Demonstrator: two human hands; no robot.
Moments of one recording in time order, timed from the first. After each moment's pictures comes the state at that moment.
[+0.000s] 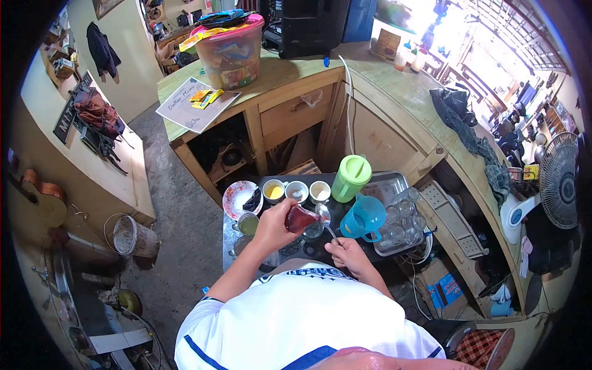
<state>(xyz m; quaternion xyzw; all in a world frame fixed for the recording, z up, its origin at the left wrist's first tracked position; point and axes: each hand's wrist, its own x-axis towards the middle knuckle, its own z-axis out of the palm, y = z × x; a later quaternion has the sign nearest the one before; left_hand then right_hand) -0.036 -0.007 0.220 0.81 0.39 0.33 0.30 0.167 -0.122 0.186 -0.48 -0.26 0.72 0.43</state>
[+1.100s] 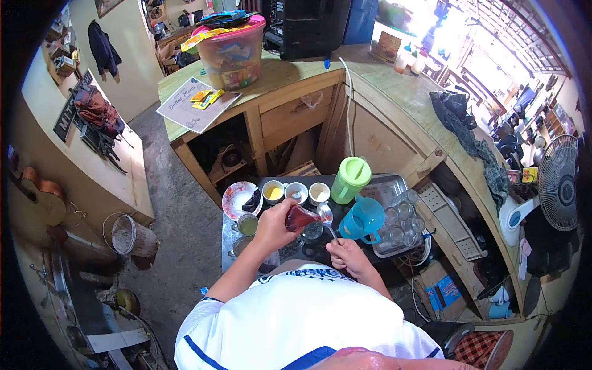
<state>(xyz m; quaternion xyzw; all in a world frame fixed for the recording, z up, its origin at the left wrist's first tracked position) -0.036 -0.005 0.219 0.81 0.40 0.32 0.29 0.170 -0.120 0.184 -0.44 -0.22 0.75 0.44</state>
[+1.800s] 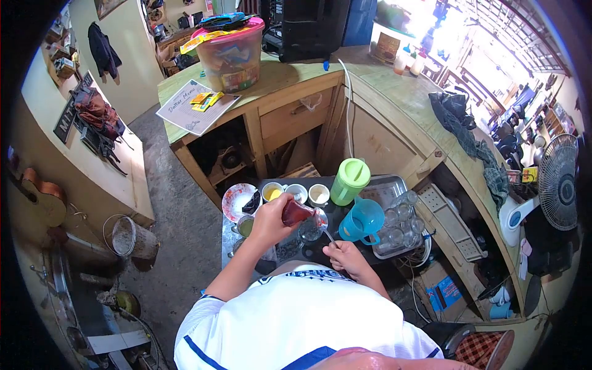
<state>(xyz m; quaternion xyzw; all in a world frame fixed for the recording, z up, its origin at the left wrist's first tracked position) -0.036 0.006 0.225 0.81 0.40 0.33 0.26 0.168 -0.121 0.183 -0.47 -0.26 0.73 0.42</state>
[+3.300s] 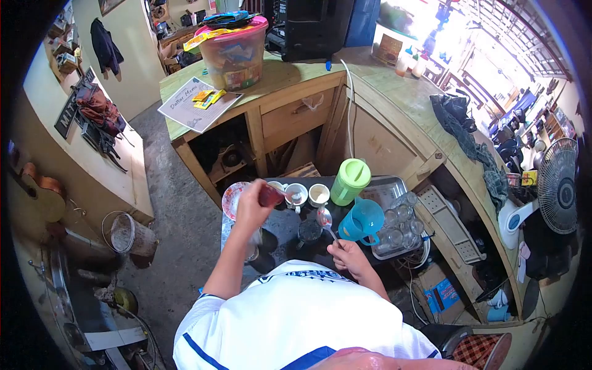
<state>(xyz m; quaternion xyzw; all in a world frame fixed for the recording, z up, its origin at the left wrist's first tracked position) -0.066 0.048 0.195 0.76 0.47 0.39 0.22 0.177 -0.125 0.173 -0.46 -0.27 0.73 0.43</state>
